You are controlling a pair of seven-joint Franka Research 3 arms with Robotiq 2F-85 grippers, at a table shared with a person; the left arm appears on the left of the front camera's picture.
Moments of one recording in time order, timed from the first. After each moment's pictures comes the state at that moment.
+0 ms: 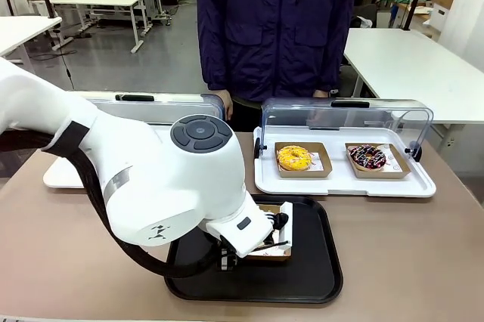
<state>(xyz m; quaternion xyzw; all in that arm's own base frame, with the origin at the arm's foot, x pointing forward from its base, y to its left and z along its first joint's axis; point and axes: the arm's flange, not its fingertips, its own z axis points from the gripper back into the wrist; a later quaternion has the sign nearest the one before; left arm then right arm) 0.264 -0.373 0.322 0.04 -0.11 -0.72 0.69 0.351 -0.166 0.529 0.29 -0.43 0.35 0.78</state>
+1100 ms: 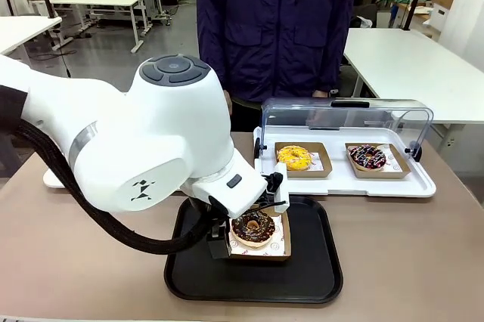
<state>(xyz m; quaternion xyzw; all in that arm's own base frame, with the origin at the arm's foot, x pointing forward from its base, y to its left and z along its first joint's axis) 0.262 -0.356 0.393 0.03 -0.12 -0.69 0.71 0.351 -0.166 0.529 0.29 -0.43 0.35 0.78</state>
